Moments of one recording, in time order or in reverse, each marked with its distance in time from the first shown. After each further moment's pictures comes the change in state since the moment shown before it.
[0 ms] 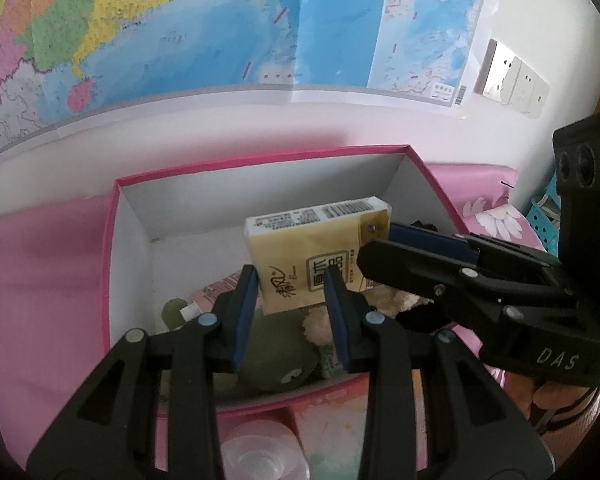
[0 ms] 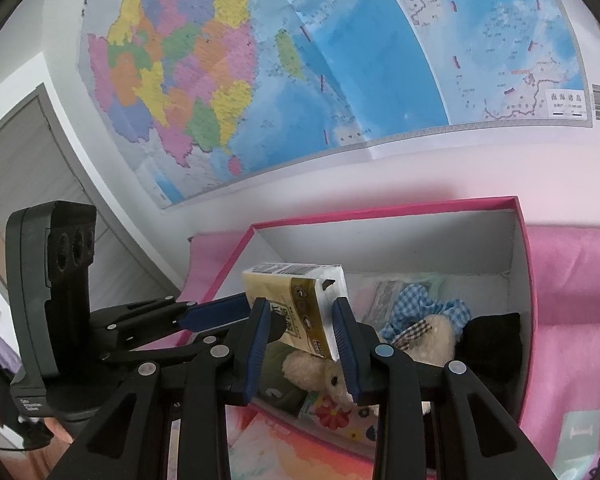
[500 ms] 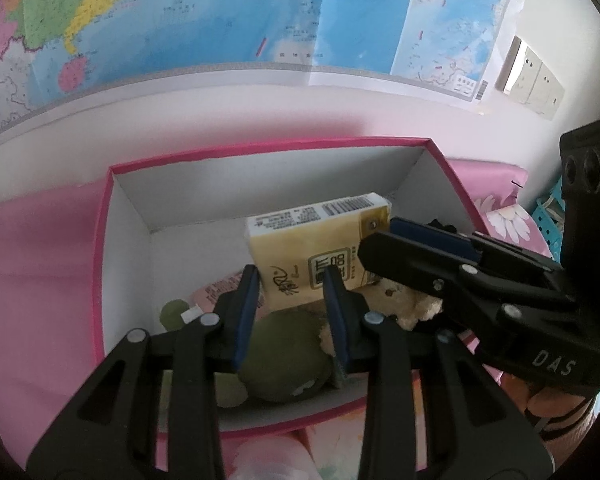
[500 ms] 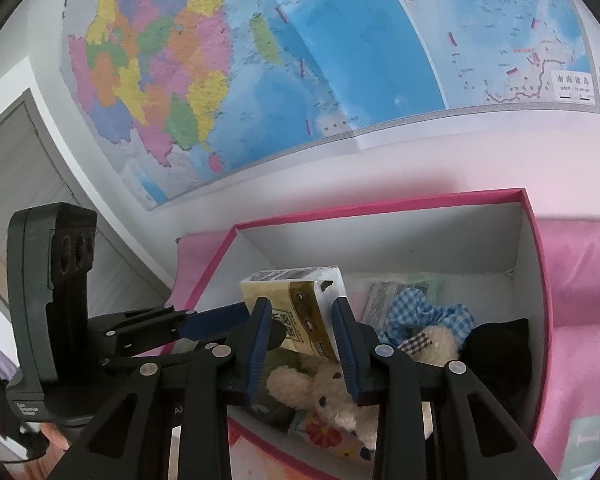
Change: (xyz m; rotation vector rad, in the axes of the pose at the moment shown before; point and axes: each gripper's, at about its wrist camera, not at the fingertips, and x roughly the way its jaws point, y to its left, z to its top) left arm 0.020 0.008 0.007 -0.032 0.058 -0.004; right arm 0.018 -0.007 0.006 0.038 0.020 -0.025
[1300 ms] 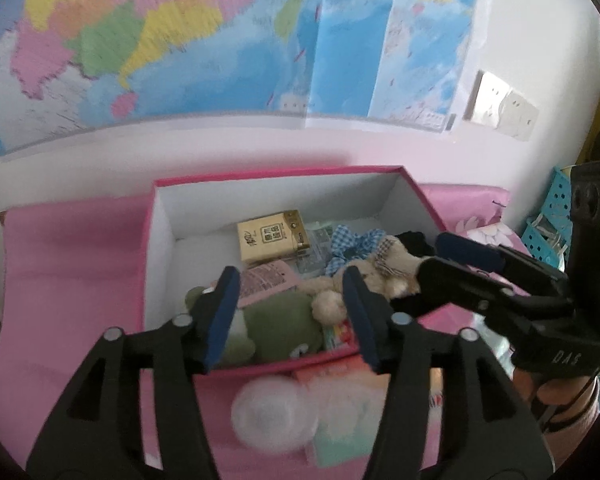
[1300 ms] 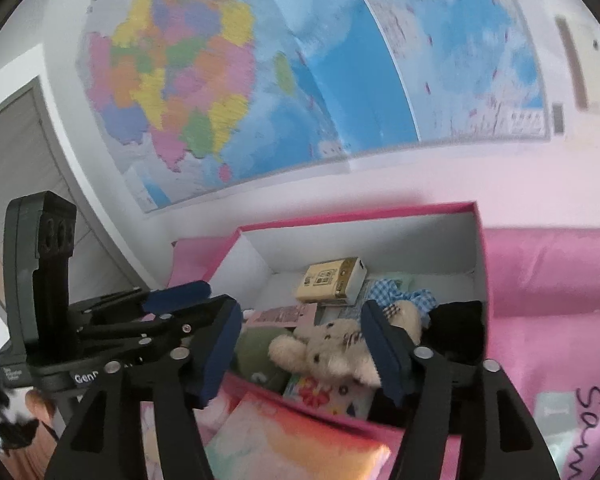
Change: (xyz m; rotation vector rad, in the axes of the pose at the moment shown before) left arm -0.065 0.004 -0.036 -0.006 -0.184 0.004; right arm -0.060 0.019 -0.030 -0.085 -0.096 -0.081
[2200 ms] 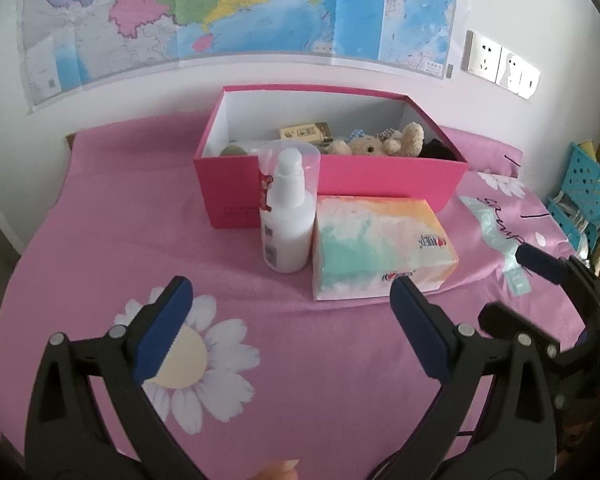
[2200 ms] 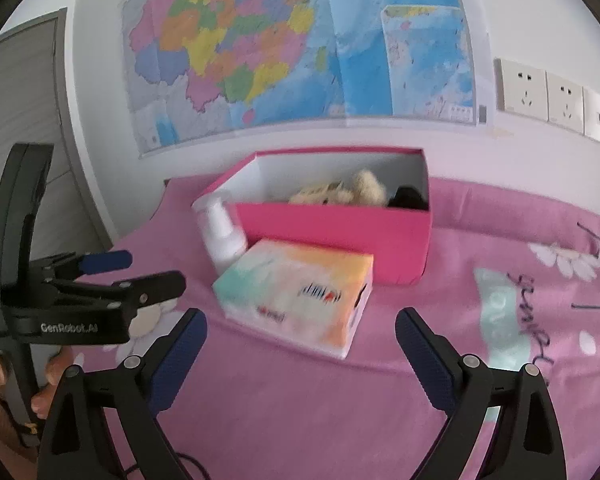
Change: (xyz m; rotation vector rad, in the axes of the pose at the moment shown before) left arm -0.066 -0.028 -0.134 -0.060 0.010 0.187; right arm -0.088 0.056 -0.133 -0.157 0.000 -0.197
